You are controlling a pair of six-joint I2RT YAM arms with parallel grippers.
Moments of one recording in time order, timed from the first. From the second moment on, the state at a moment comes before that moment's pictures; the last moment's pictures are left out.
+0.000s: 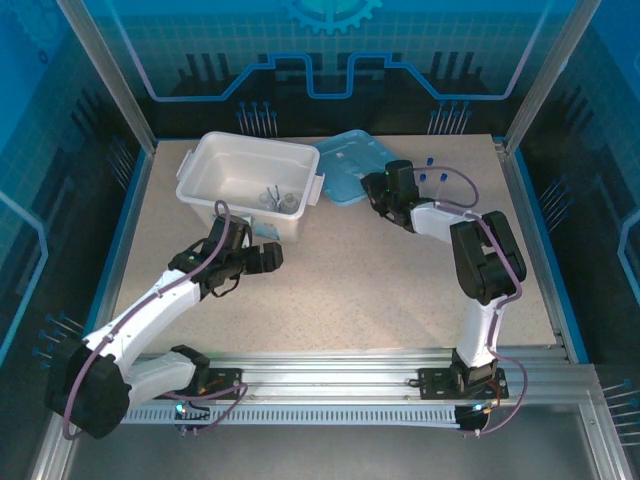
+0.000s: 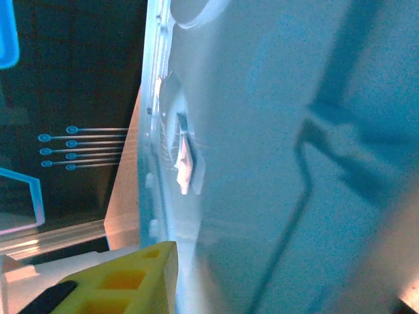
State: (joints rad) left arm -0.39 1.11 0.75 -0.52 0.01 -0.53; right arm 0.31 1.93 1.18 0.18 -0.09 1.32
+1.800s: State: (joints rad) left arm -0.28 1.10 1.08 -0.58 0.22 -0.67; right arm 0.76 1.31 1.17 0.12 0.56 0.11
